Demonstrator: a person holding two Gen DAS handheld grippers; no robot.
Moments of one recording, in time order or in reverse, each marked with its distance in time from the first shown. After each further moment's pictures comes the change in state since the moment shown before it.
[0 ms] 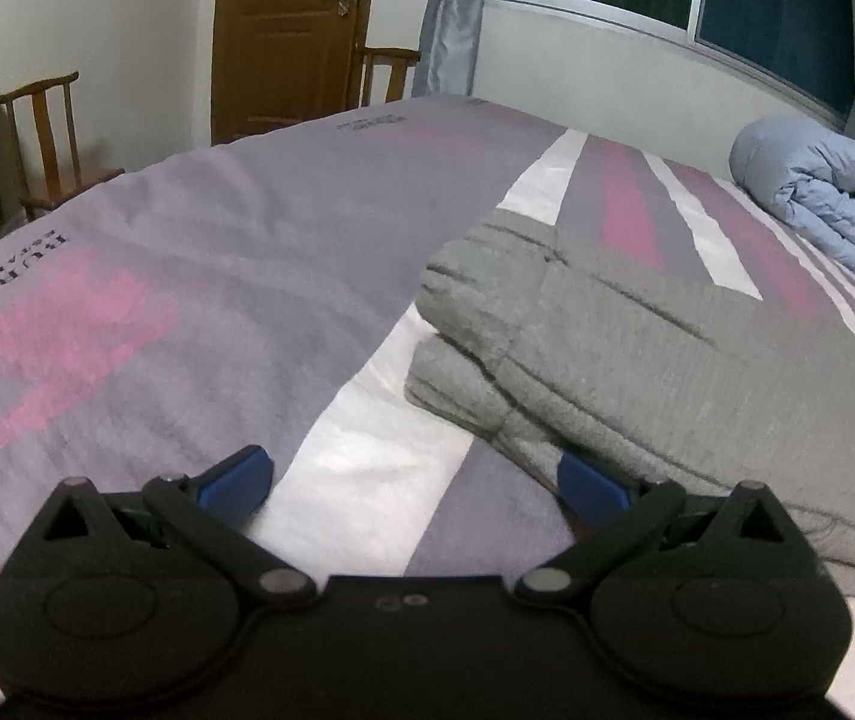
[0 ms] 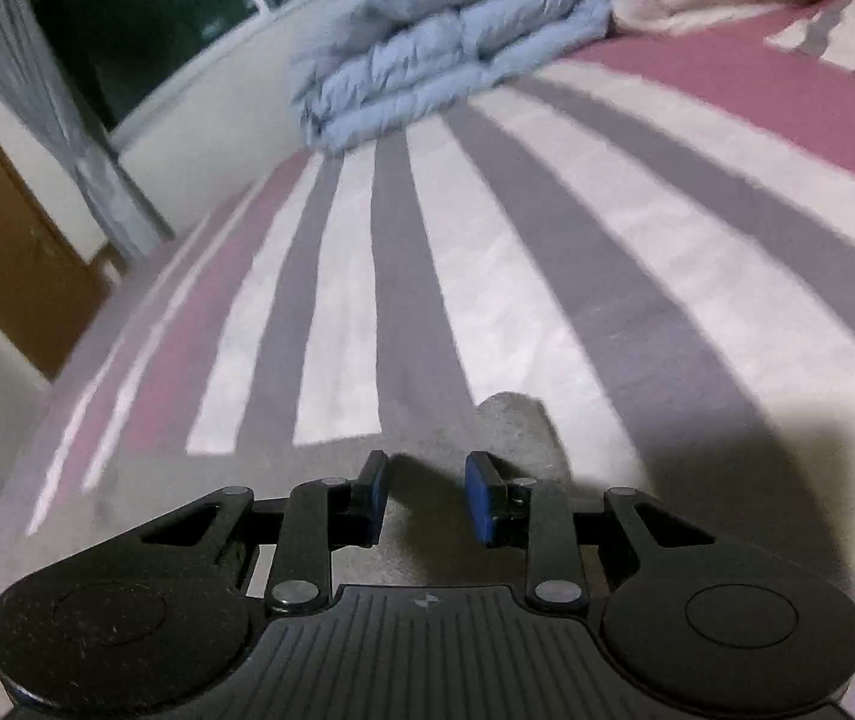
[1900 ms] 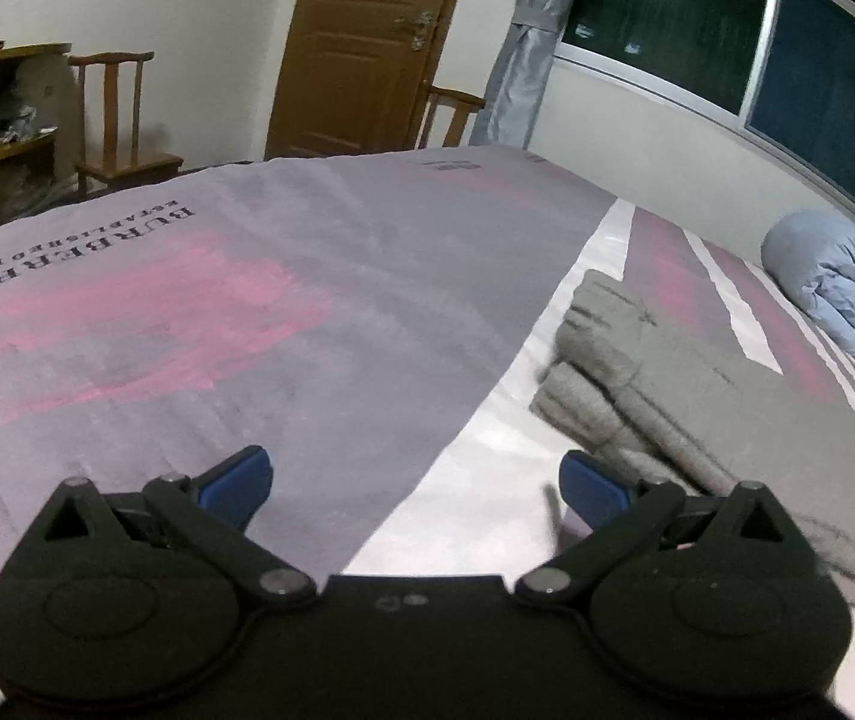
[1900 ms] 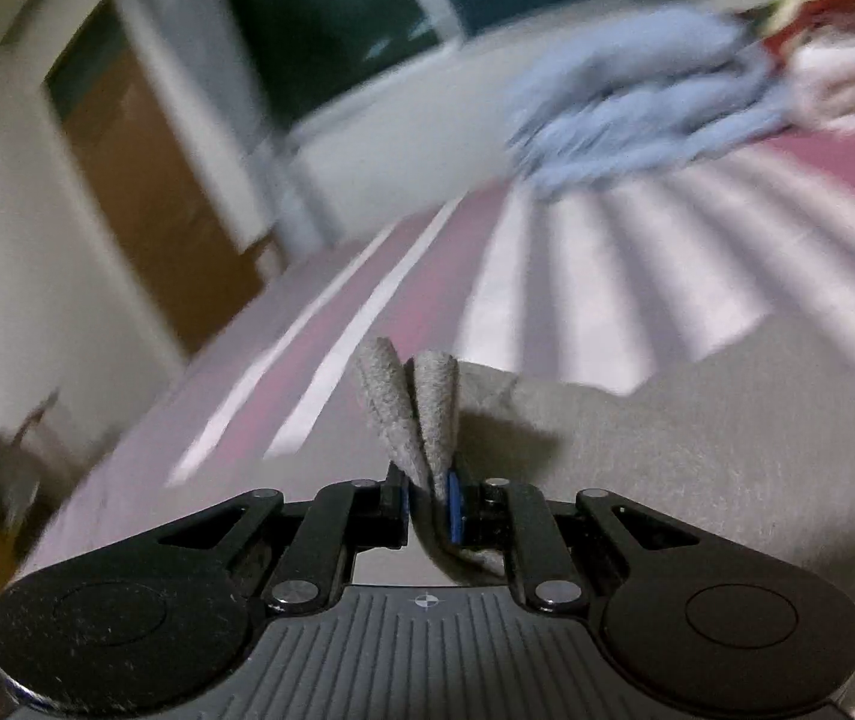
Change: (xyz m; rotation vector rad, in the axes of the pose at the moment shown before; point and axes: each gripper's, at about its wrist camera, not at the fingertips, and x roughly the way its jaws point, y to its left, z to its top) left arm -0.035 0.063 -0.019 -0.143 -0.096 0.014; right arm -0.072 0.118 -0.076 -0.223 -0.019 0.284
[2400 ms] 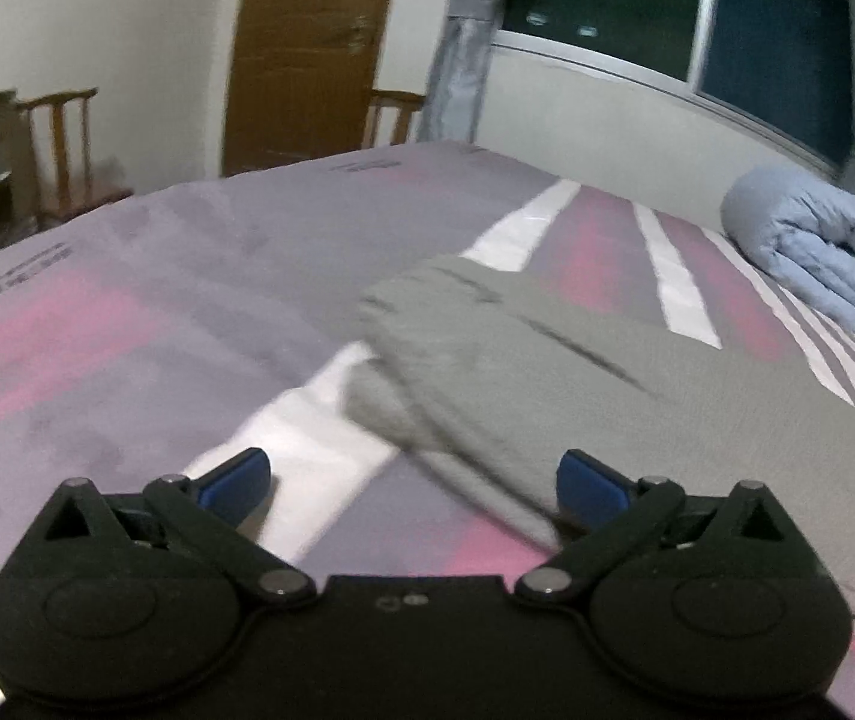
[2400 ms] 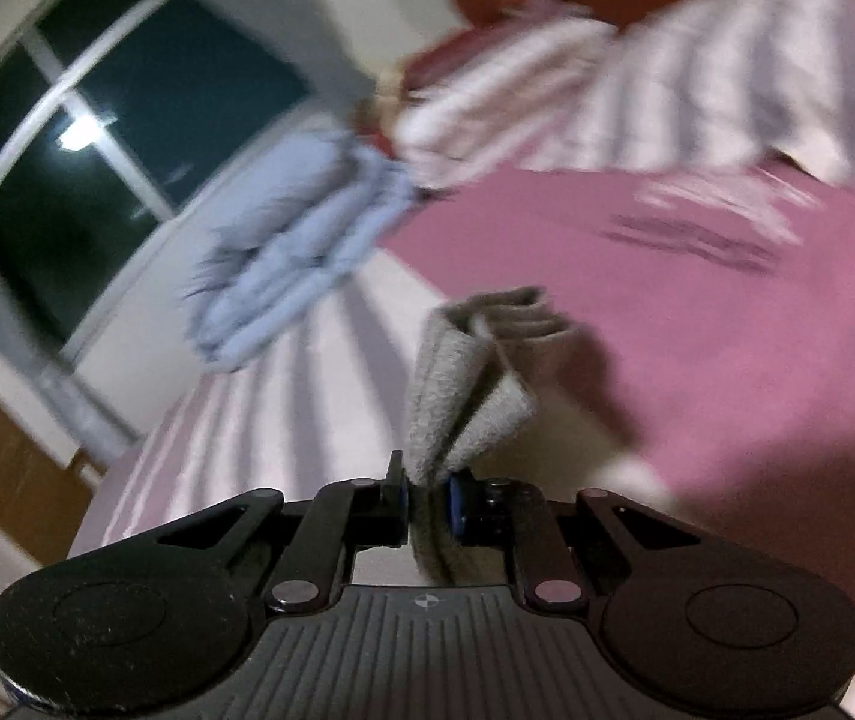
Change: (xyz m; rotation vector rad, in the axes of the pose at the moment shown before) left arm 0.007 -0.083 -0.004 0.076 -0.001 -0.011; right arm -0.185 -0.240 0.043 0.408 -0.276 -0.331
